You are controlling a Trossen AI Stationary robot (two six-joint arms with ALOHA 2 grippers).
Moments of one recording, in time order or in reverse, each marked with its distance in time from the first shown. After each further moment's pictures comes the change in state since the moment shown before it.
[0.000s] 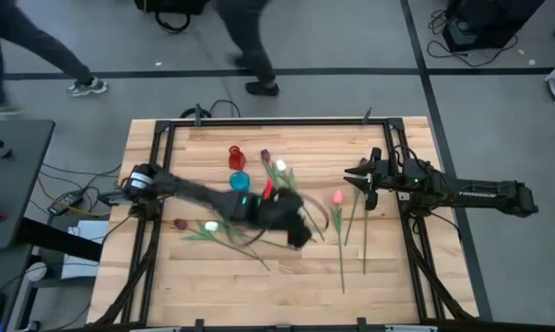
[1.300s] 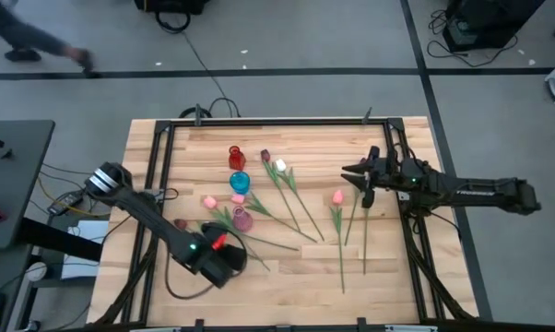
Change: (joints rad) left arm -0.358 -0.294 -0.682 -0.133 0.087 -1.079; right arm 0.000 0.095 0.000 0.116 0.049 0.021
